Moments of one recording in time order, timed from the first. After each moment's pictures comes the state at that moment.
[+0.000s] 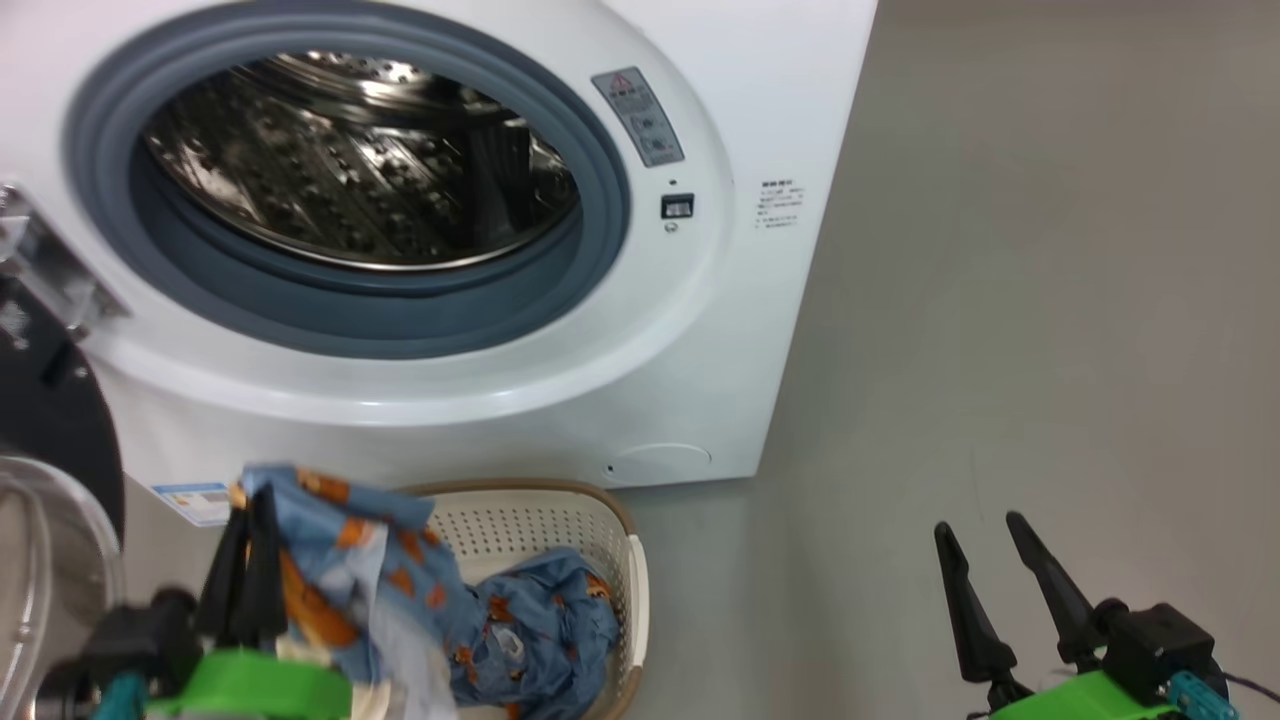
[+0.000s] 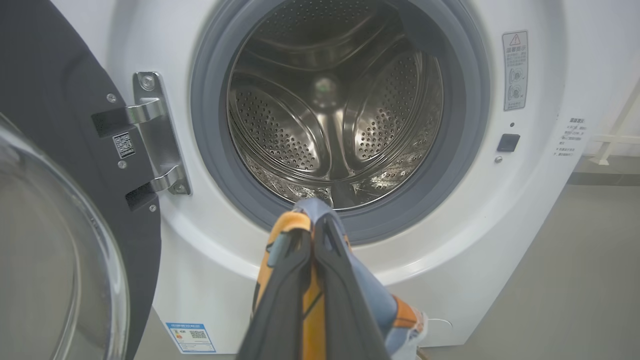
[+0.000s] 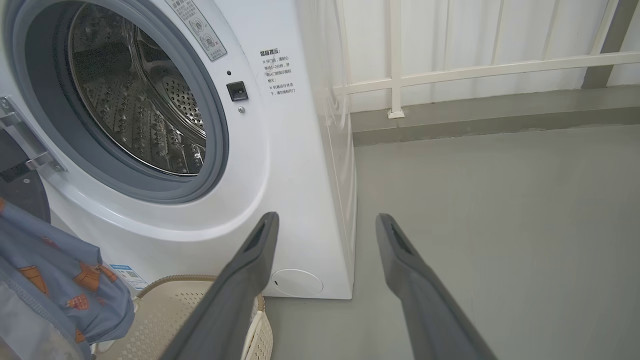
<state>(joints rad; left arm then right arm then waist) -0.03 0.04 0.04 0.08 -0.17 -0.09 -0.26 0.05 -0.06 0.02 0.10 0.22 0.13 -0.26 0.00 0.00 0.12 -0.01</state>
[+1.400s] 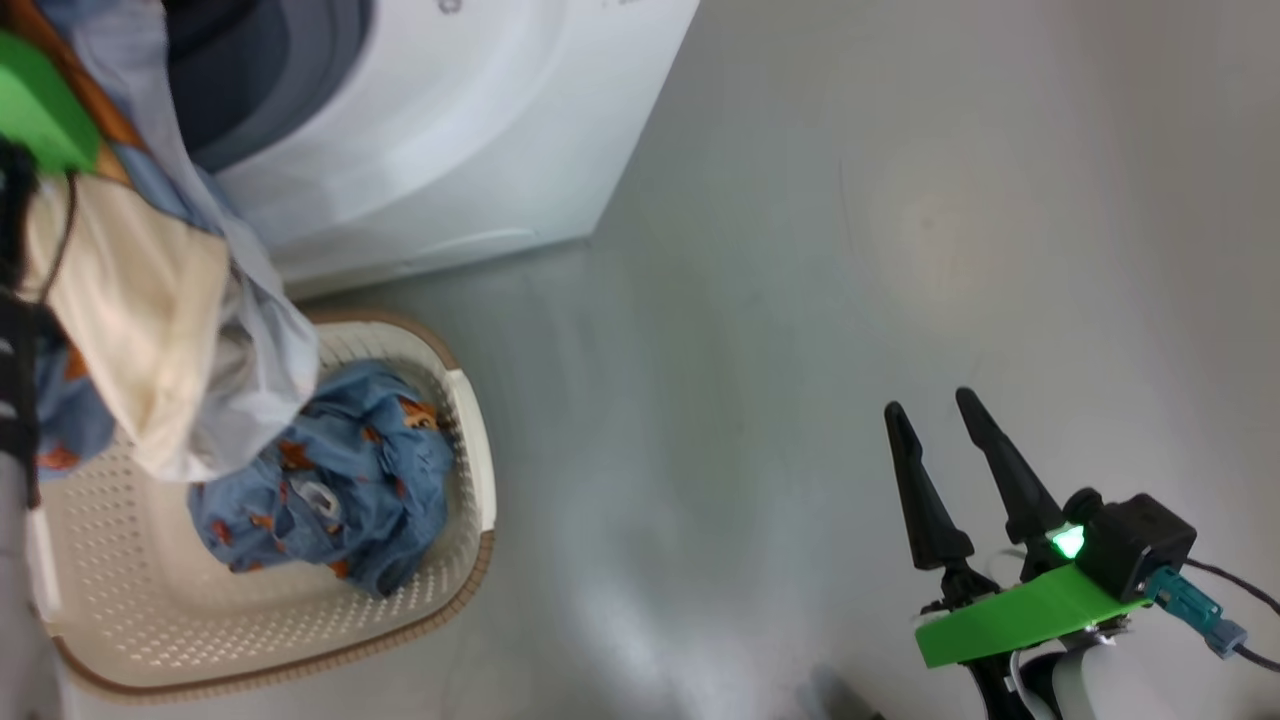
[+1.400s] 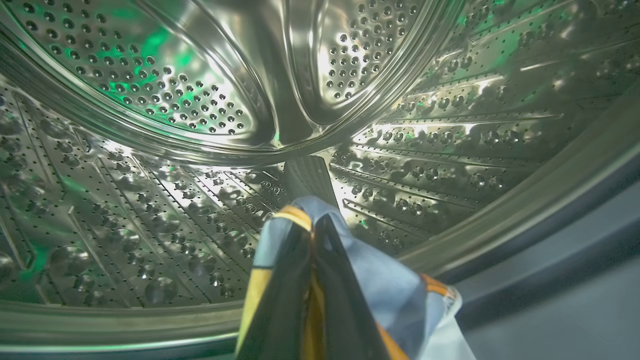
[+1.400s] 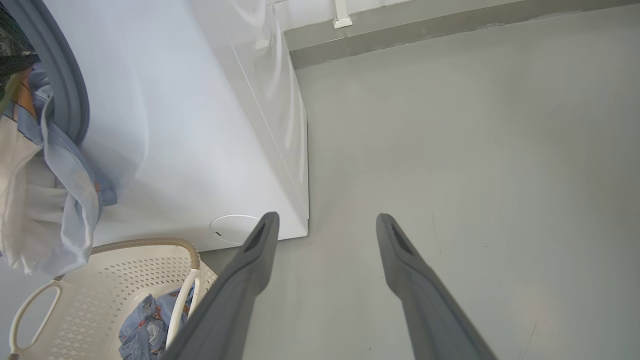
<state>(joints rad) -1.18 0.26 -0.05 0.93 -0.15 -0.13 -0.08 -0.14 -0.05 0.10 0.08 0.31 0.13 -0.26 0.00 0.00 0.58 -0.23</state>
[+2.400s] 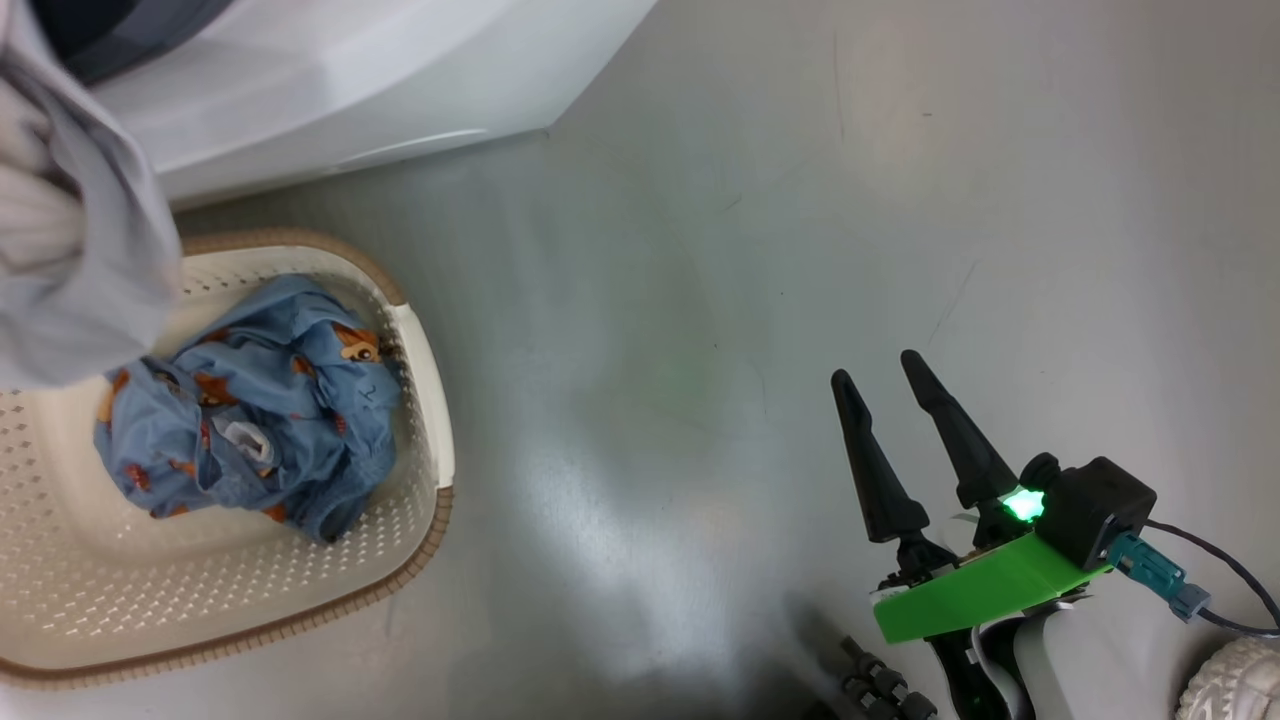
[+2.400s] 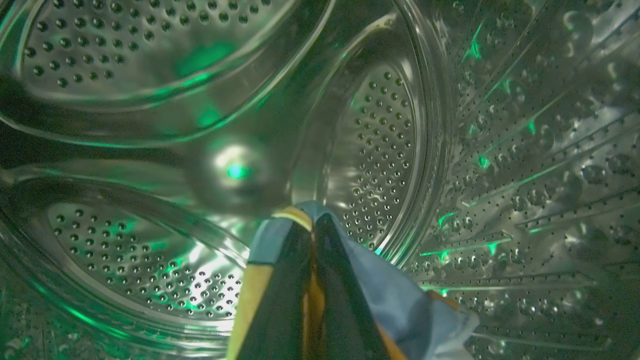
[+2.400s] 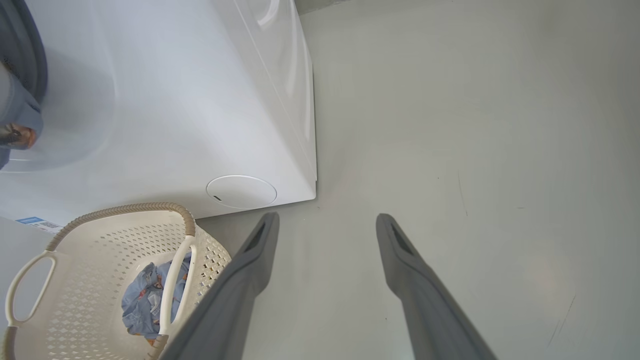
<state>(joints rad) -1.39 0.33 -0.11 0.62 -0.06 -0.05 -0.26 -0.21 -0.05 0.19 0.09 0.36 0.13 -0.26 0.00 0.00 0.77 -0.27</state>
